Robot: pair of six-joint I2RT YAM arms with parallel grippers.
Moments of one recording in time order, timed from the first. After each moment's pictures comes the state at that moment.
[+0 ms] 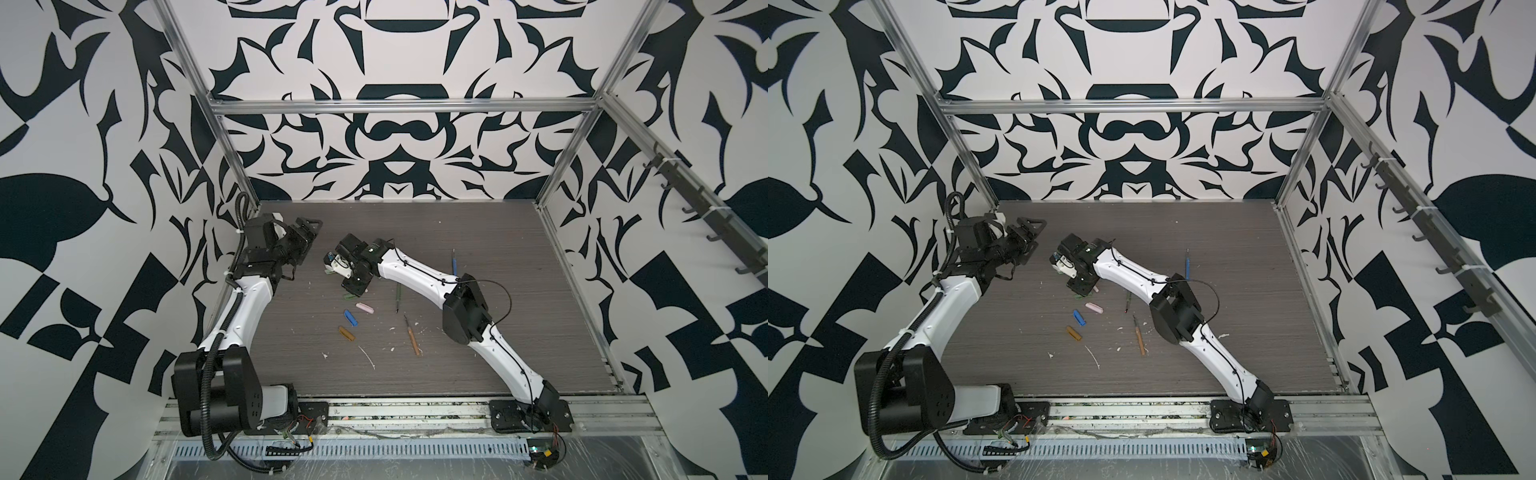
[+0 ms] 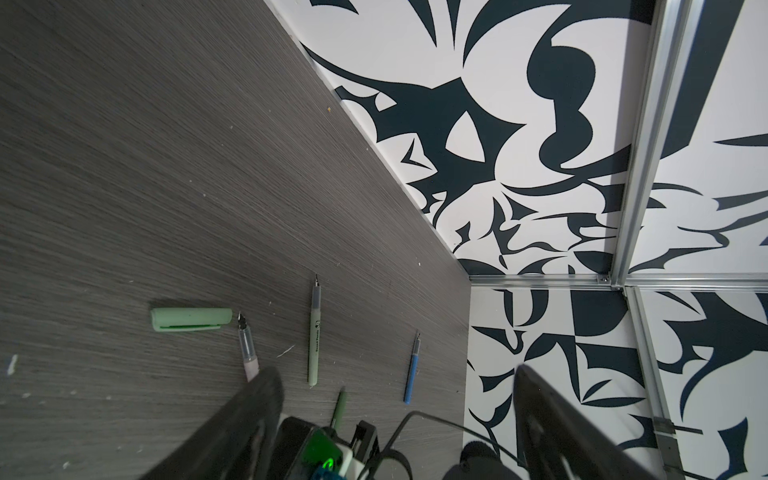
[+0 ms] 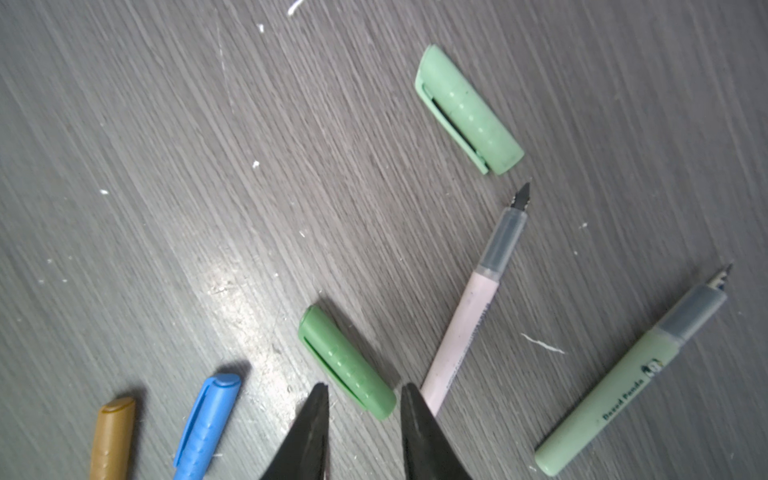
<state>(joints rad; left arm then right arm) 0.06 1.33 0.97 -0.10 0.54 -0.95 0.92 2.55 2.41 -1.03 -0.08 -0.19</state>
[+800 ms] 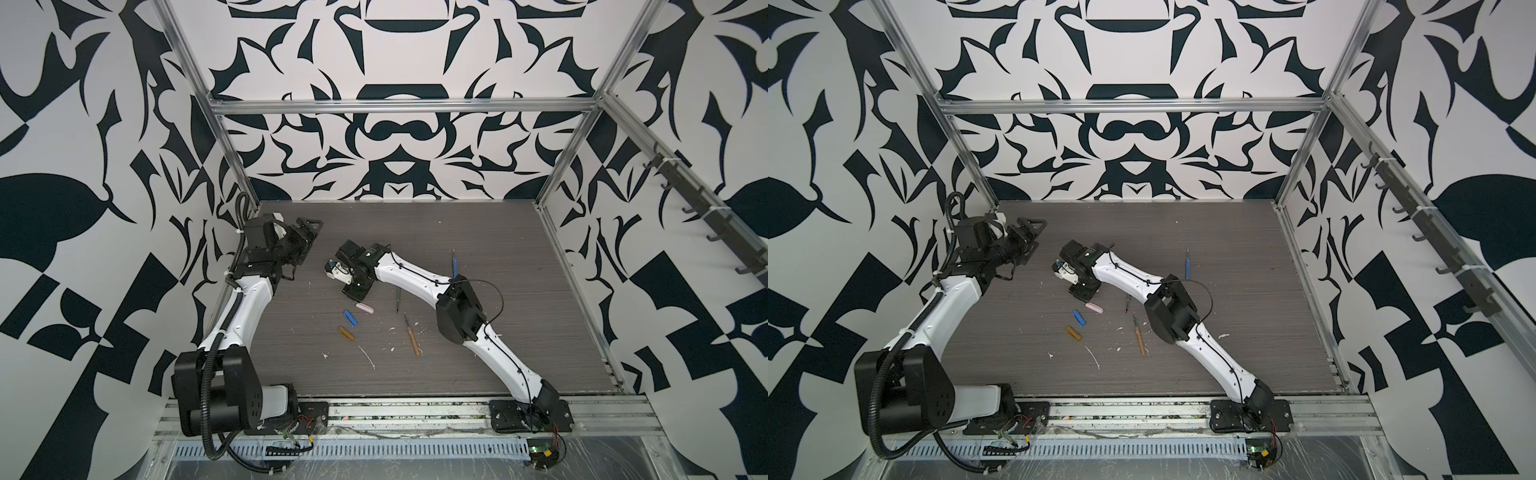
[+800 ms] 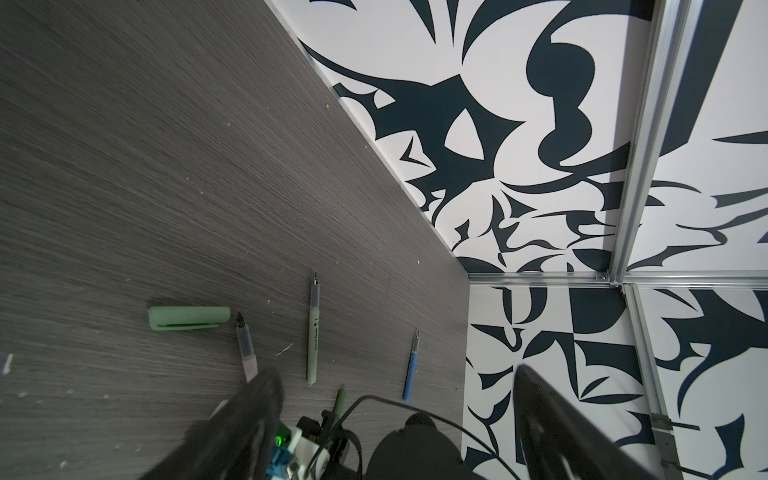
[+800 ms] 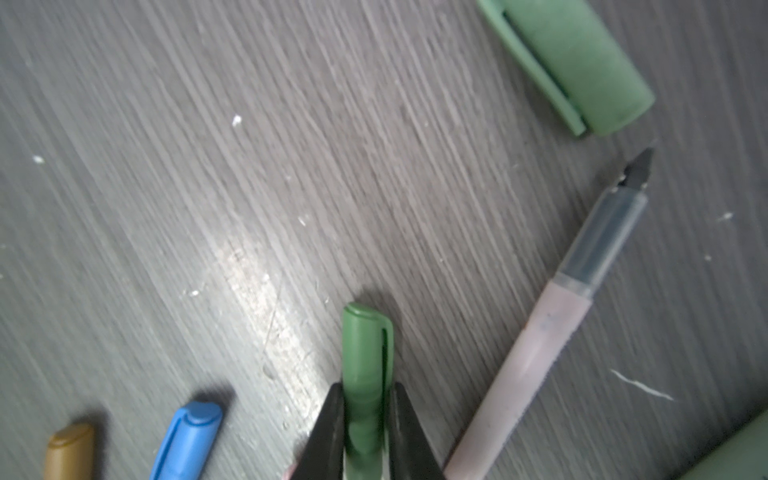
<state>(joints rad) 0.06 1.33 0.97 -0.10 0.54 -0.95 0.92 2.61 2.42 -1.03 -0.12 -0.16</state>
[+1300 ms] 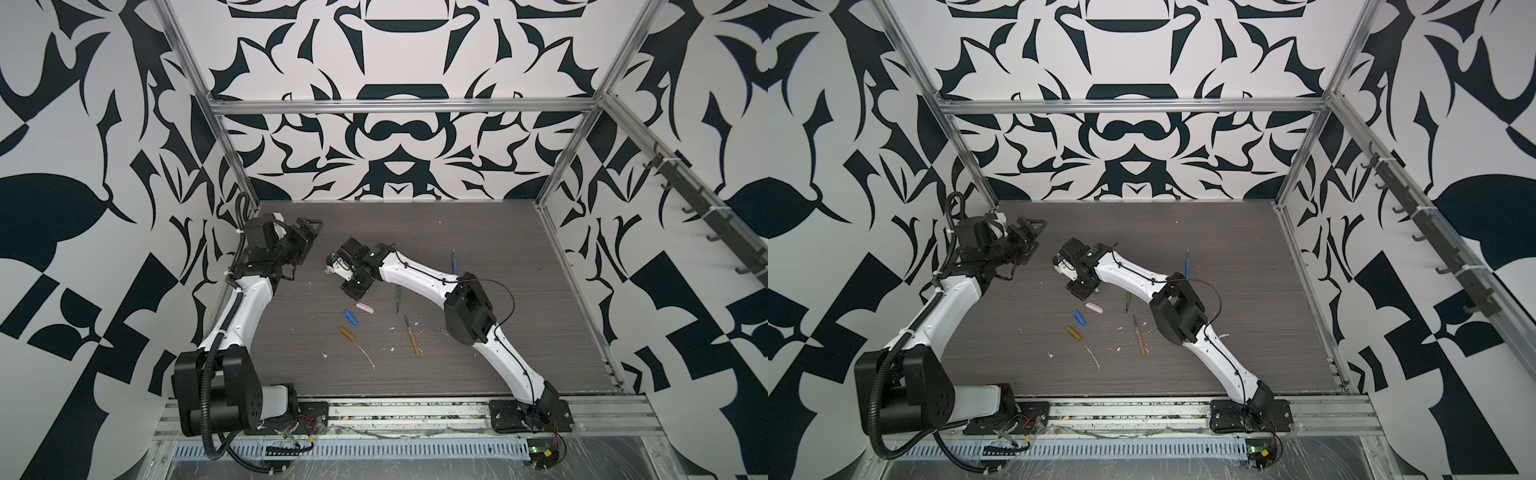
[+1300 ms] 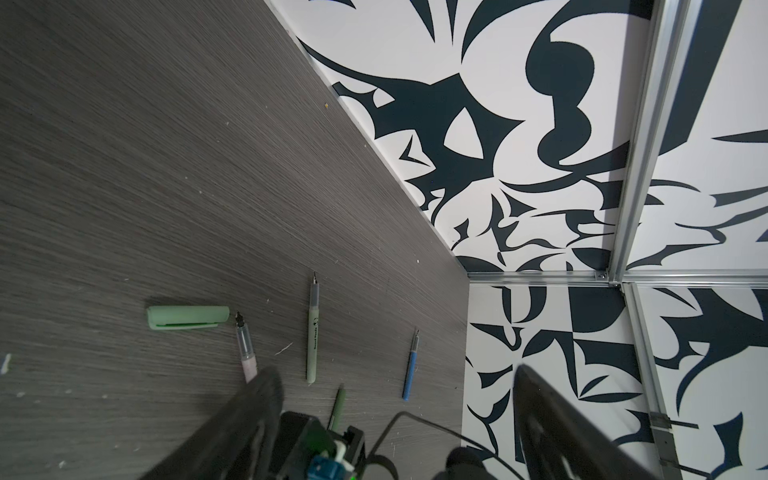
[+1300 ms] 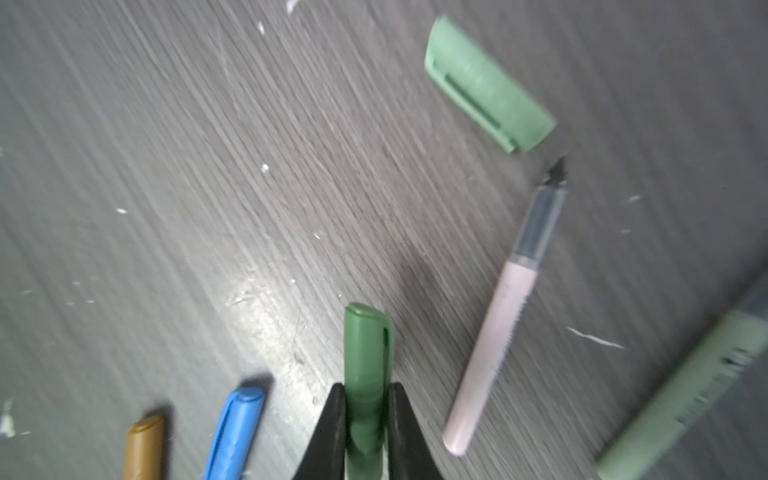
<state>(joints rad) 0.06 1.33 0.97 -0.10 0.55 -0.95 0.92 2.46 2.25 -0.91 -0.11 -0.06</state>
